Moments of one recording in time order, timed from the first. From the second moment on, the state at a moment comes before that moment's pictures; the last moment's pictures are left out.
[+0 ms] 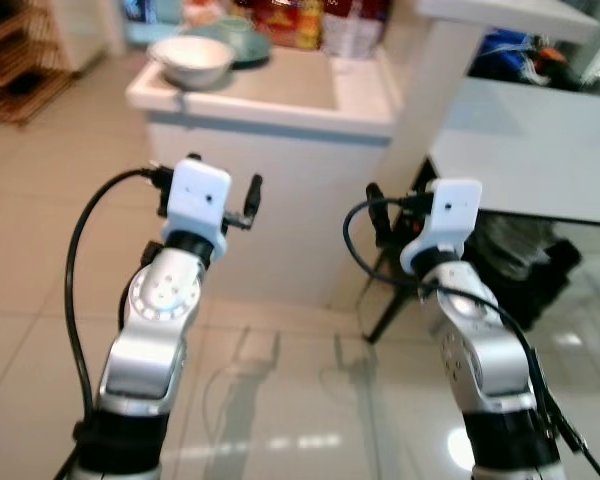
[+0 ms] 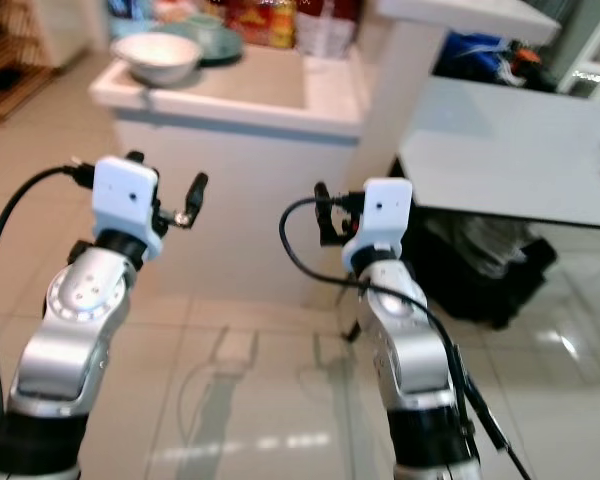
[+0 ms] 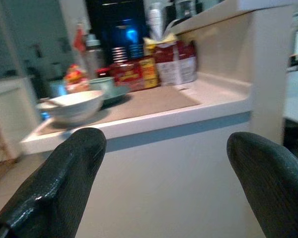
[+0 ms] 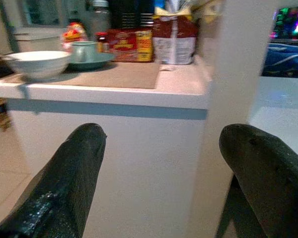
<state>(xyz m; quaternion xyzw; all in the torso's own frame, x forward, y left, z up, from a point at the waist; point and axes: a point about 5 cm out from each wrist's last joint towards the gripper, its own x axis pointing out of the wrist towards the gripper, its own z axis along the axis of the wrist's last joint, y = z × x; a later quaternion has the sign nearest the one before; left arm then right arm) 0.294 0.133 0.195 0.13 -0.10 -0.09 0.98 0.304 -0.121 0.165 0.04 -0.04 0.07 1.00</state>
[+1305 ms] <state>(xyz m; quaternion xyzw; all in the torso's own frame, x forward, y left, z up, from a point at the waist) 0.304 0.134 0.204 0.12 -0.10 -0.10 0.98 0.299 -0.112 0.177 0.04 -0.08 0.09 0.99</state>
